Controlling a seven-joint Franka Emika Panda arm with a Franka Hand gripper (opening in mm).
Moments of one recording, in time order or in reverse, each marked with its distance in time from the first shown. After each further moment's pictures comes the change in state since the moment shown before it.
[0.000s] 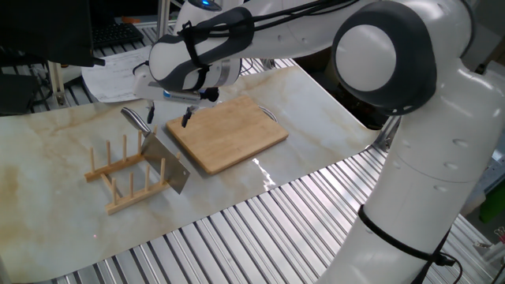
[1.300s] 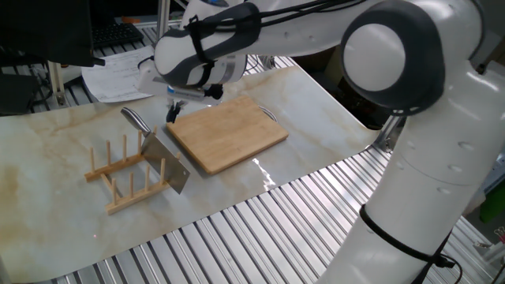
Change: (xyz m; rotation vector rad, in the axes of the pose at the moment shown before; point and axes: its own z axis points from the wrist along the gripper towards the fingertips) arm -0.001 -0.005 -0.009 -0.008 0.001 0.034
